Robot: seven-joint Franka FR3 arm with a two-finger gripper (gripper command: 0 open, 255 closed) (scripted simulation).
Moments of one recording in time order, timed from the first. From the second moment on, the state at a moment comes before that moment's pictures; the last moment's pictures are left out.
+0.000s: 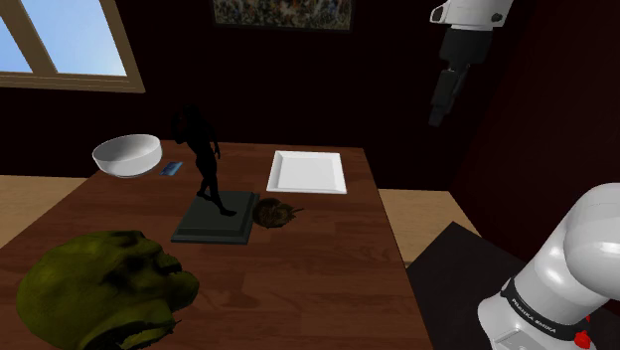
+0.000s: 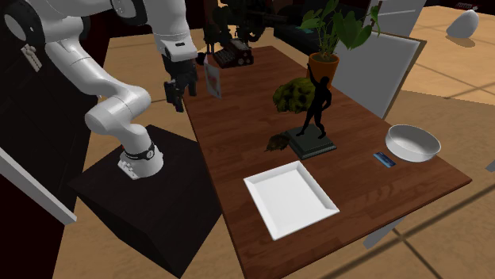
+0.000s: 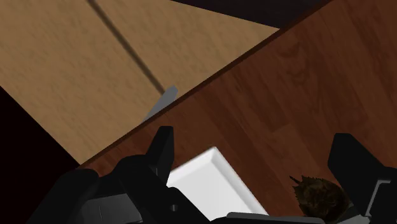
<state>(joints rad) 0.02 -0.74 0.05 -2.32 0.04 1.57 -0.17</state>
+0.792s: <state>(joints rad) 0.09 -0.47 0.14 -2.35 0.02 1.89 -0.25</state>
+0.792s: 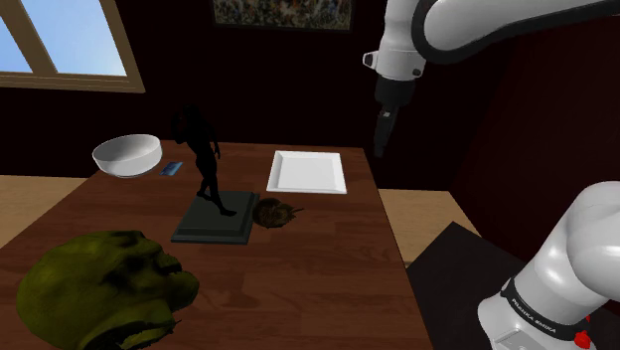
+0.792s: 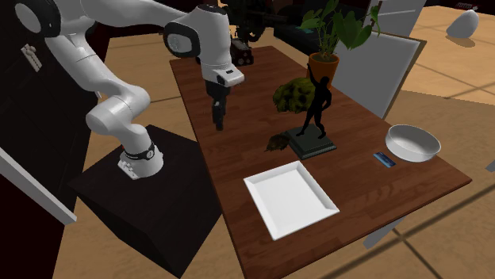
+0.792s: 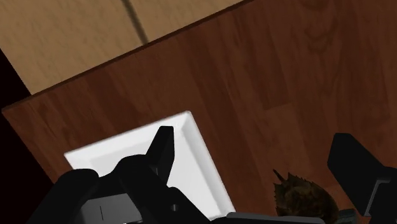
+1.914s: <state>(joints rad) 0.18 0.09 0.28 -2.17 -0.22 2.28 -0.25</state>
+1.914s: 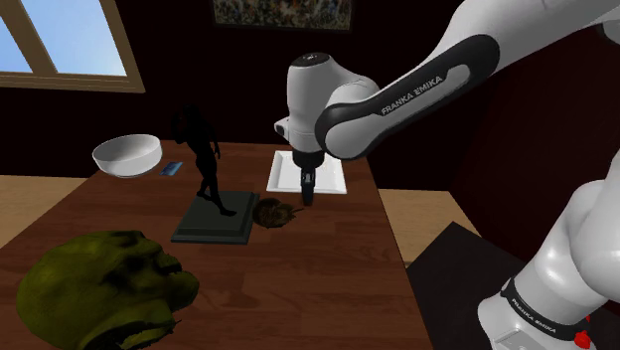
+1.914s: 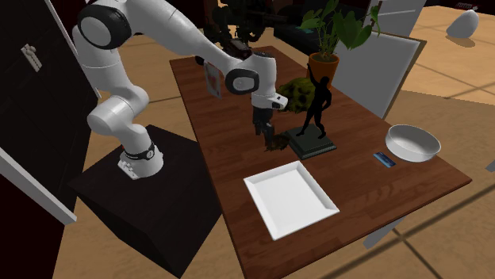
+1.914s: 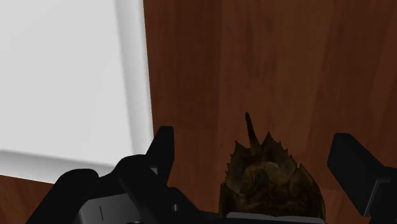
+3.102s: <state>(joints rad) 0.23 0.30 0.27 -2.11 -0.36 2.41 -0.19</state>
